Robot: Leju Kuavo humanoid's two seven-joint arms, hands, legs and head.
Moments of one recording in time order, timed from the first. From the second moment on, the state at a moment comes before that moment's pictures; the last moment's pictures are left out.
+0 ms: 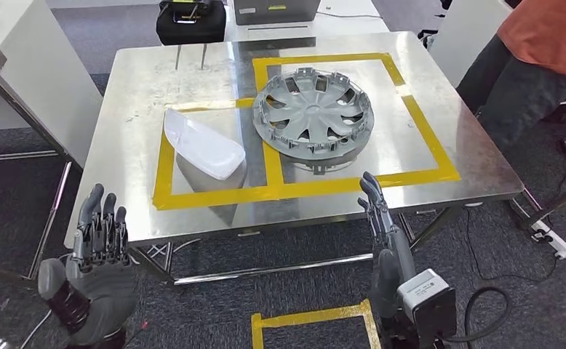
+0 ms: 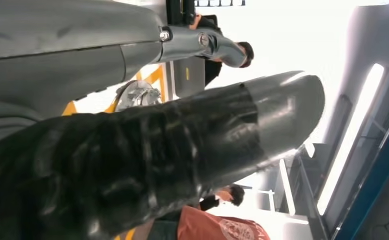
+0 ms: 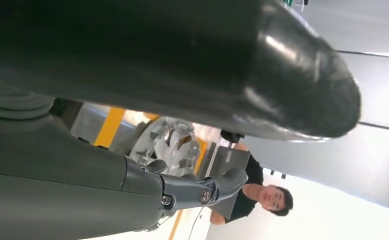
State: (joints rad) left arm 0.08 0.21 -0.66 -2.03 0.03 0.48 -0.52; right arm -0.09 -0.25 0.68 -2.14 0.12 -0.54 -0.21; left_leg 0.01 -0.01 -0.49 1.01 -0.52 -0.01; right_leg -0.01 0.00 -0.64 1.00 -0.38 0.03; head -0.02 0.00
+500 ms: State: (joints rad) left arm 0.07 0.21 -0.66 -2.03 0.06 0.43 -0.52; right arm -0.09 -0.25 0.68 -2.14 0.12 -0.52 -0.19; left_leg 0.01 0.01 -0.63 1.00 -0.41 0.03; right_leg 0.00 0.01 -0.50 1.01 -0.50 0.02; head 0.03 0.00
